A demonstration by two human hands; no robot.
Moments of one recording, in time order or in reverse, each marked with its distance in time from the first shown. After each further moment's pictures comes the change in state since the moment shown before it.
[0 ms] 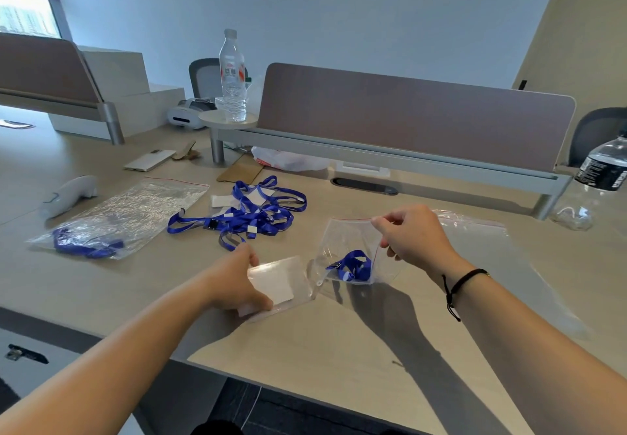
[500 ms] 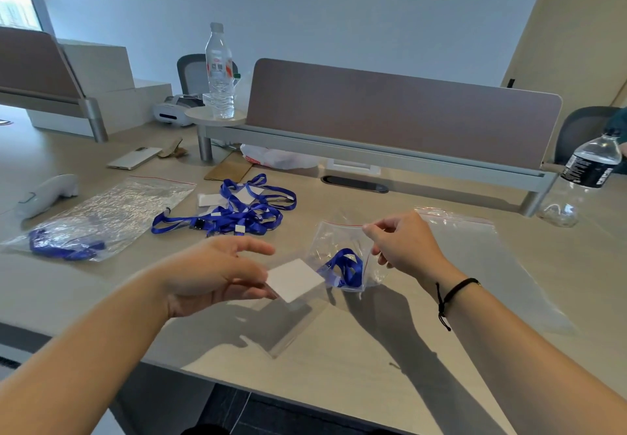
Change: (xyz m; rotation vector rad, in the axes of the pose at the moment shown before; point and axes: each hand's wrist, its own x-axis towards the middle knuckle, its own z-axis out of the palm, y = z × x) left_hand -0.054 0.030 -0.035 -0.999 -0.357 0.010; right_hand -0.005 0.011 0.003 0.080 -0.034 0.046
